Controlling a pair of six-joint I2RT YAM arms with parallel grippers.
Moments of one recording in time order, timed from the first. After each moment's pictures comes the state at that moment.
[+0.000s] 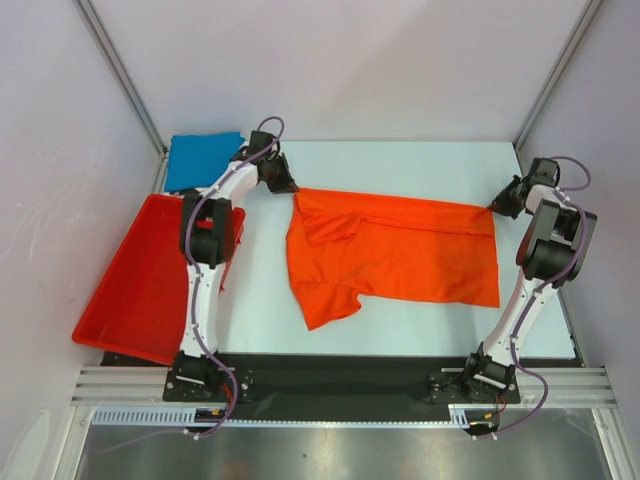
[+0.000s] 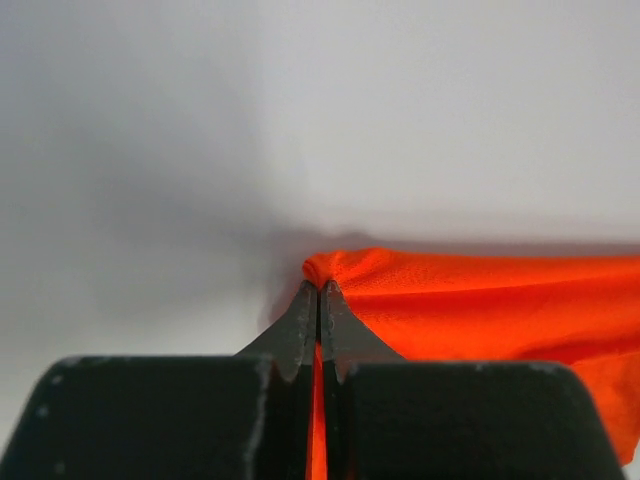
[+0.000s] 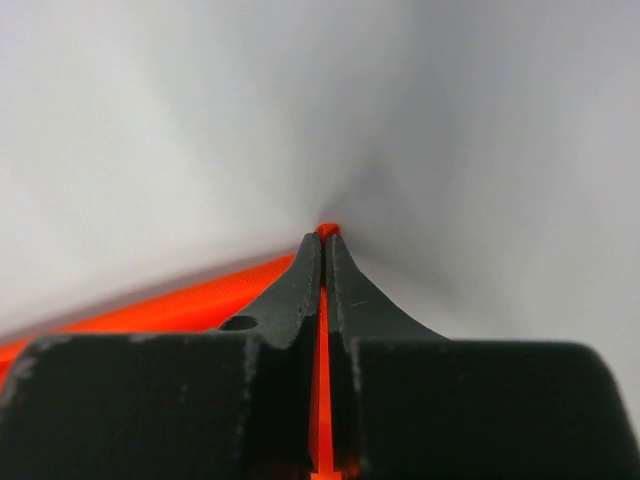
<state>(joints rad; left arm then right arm) -0.19 2.46 2.07 -0.52 0.30 -0.52 -0.39 2.18 1.57 -0.30 -0.25 0.42</state>
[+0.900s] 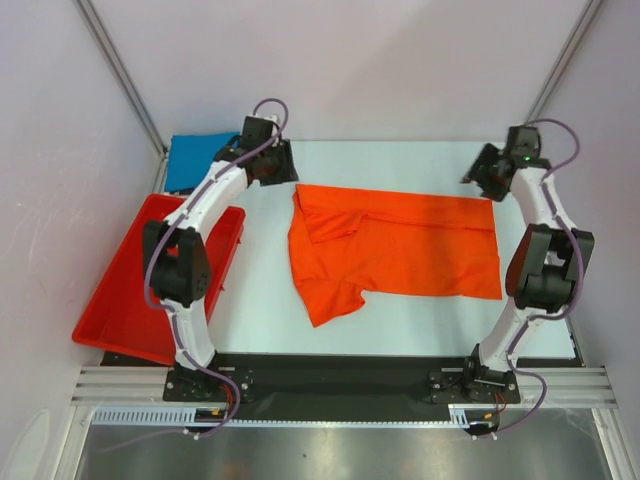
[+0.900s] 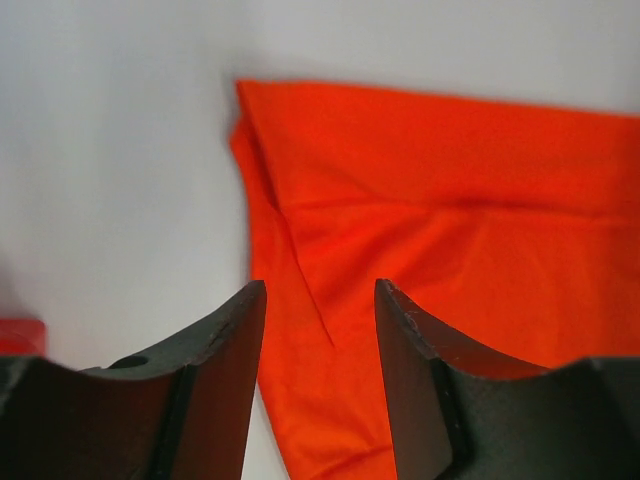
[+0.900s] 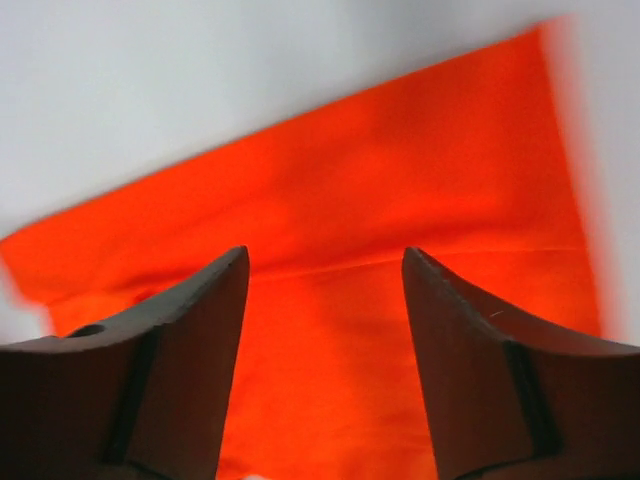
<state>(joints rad) -0.29 1.96 1.79 -0.60 0.06 -0.38 -0.21 1.89 1.64 -0.62 -0.10 0.39</state>
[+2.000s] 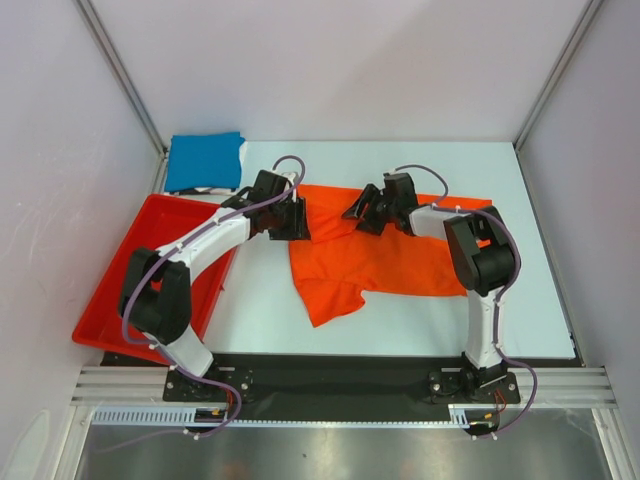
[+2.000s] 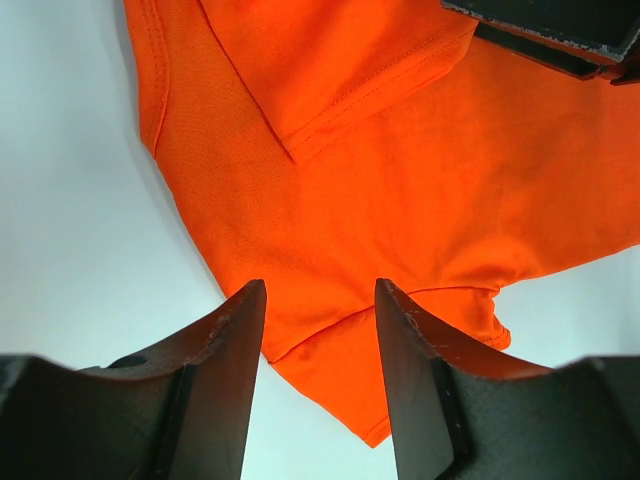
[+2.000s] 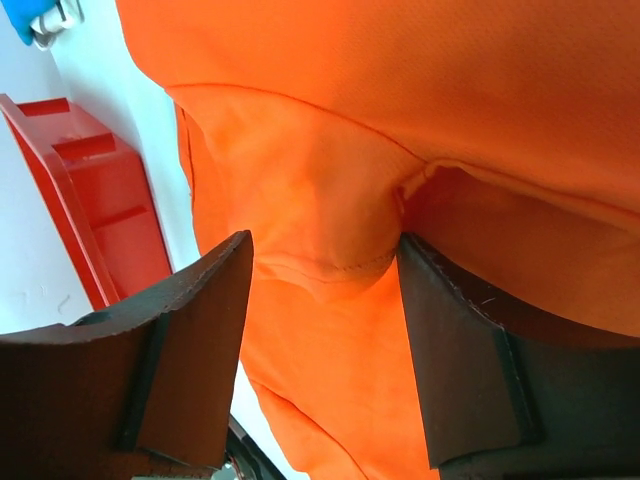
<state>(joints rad) -0.45 1.65 1.21 -0.48 0.16 -0.38 0.37 2.06 1.25 0.13 -0.37 0.89</state>
